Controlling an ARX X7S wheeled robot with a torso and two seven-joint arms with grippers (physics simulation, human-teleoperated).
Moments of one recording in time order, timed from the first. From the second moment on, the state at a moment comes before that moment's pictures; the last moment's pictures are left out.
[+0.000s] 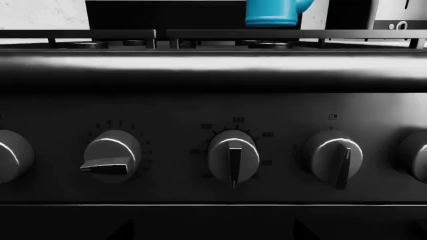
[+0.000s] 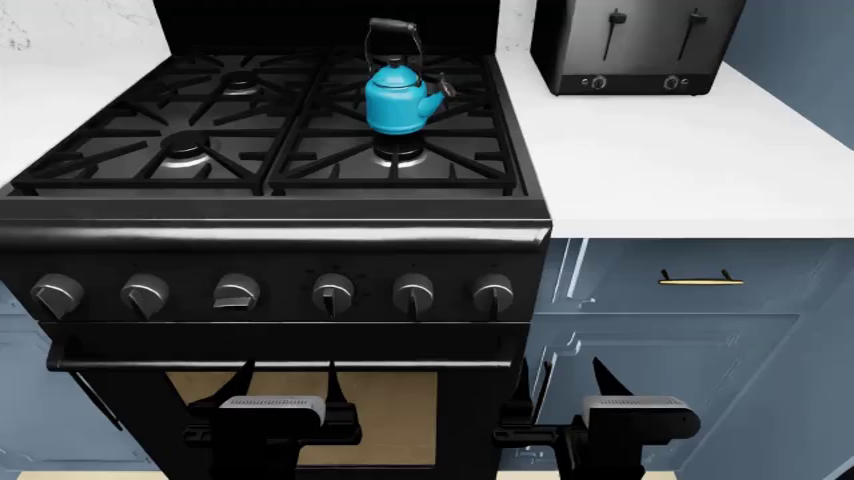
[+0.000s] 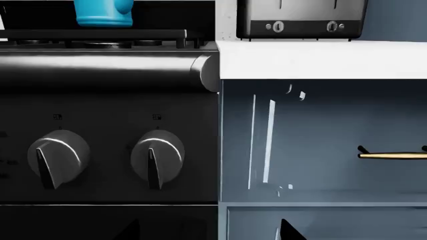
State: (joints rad) left arm 0.00 0.00 0.00 0.00 0.00 0.00 0.00; right arm 0.00 0.00 0.00 0.00 0.00 0.00 0.00
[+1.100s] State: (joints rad) left arm 0.00 -0.09 0.11 0.00 -0.09 0.00 -0.09; right arm 0.00 0.09 -0.11 0.00 0.09 -0.02 0.10
